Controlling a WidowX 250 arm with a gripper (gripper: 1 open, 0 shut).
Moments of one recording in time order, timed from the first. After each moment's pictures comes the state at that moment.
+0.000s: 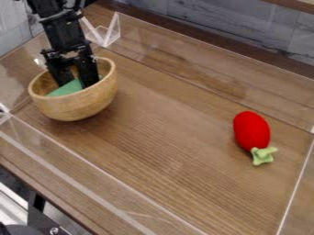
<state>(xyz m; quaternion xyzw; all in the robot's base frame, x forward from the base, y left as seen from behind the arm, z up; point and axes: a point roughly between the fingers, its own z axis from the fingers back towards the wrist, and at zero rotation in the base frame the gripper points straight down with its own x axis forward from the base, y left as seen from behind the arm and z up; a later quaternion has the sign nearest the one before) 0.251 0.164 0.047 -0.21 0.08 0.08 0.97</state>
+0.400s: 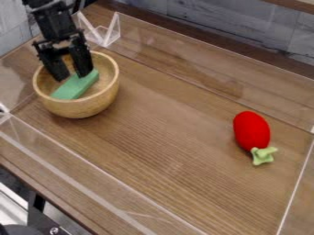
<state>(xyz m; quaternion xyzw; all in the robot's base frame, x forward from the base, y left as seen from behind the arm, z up) 0.260 0.181 0.059 -0.21 0.07 0.13 0.97</state>
